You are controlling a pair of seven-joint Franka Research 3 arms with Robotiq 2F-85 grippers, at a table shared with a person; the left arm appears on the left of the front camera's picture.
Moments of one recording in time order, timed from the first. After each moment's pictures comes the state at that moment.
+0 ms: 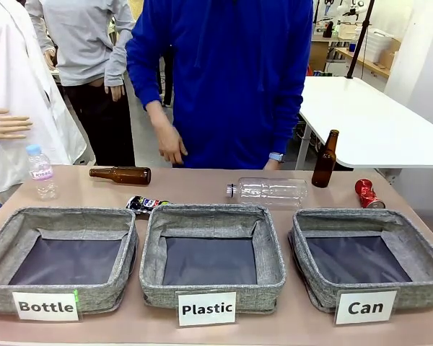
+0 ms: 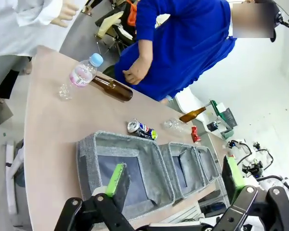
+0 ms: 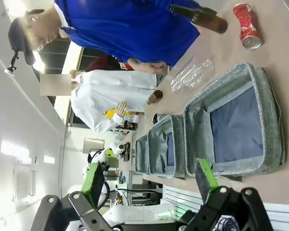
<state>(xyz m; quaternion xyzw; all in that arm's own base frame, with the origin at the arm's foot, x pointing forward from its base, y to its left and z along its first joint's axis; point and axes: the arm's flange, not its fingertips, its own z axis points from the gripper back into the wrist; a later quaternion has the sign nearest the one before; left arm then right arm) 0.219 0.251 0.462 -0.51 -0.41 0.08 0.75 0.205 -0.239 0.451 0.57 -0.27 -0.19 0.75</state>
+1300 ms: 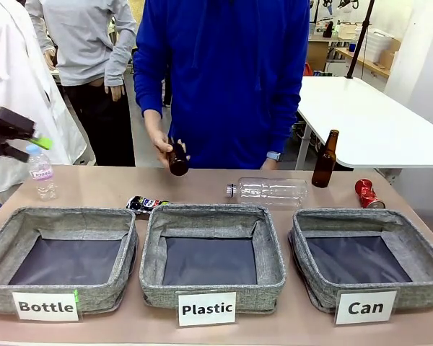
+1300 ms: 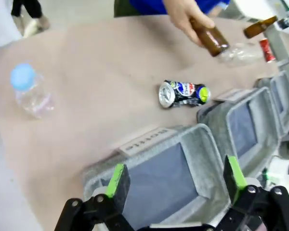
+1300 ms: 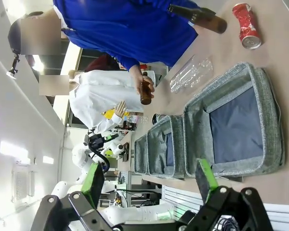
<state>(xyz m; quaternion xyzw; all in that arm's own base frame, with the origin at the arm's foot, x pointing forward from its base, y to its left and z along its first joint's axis) 0.452 0.047 0.486 -0.30 -0.22 -0.11 0.92 0.206 -0.237 0.451 0.57 -0.27 -0.19 0.75</state>
